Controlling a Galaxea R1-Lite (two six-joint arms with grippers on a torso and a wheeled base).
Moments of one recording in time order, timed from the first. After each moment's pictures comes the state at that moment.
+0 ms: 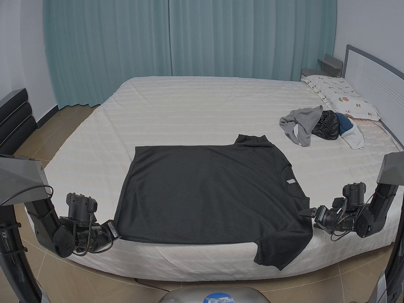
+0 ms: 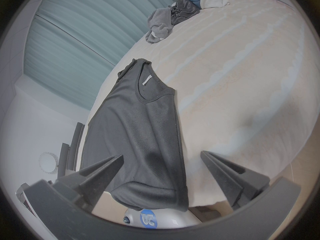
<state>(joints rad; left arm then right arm) -0.12 2.11 -0.37 -0.88 -0.09 -0.69 -0.04 2.23 -0.46 -1.01 0.37 0.57</state>
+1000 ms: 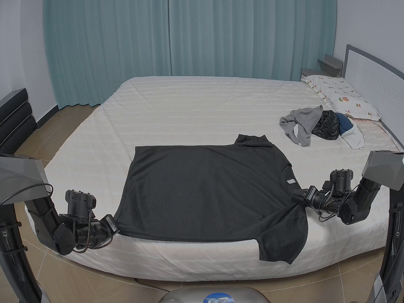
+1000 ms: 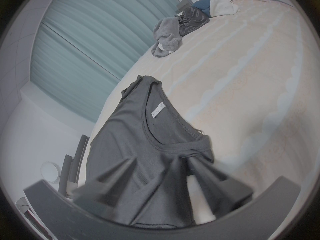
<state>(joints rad) -0.10 2.12 -0.40 -0.90 -0.09 -0.76 -0.01 2.38 -0.78 -1.01 0.31 0.67</state>
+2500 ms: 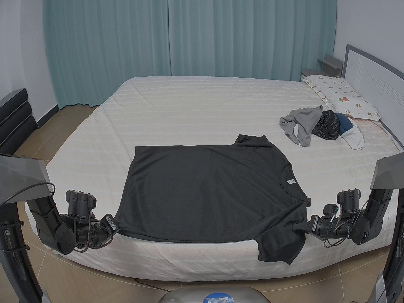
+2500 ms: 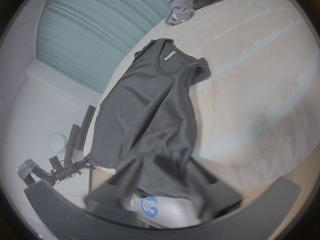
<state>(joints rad) -0.09 2.15 -0.41 -0.92 -0.12 -0.82 0.02 2.27 -0.41 -1.07 0.49 0.49</state>
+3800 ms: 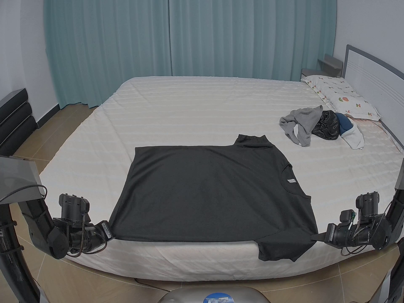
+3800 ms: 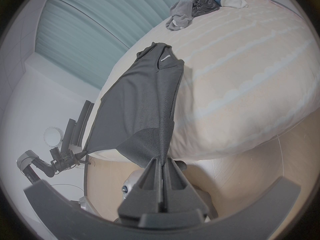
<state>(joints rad) -0.07 2.09 -0.33 -0.92 -0.09 -0.64 -0.05 2.02 -0.21 -0.95 0.49 0.38</state>
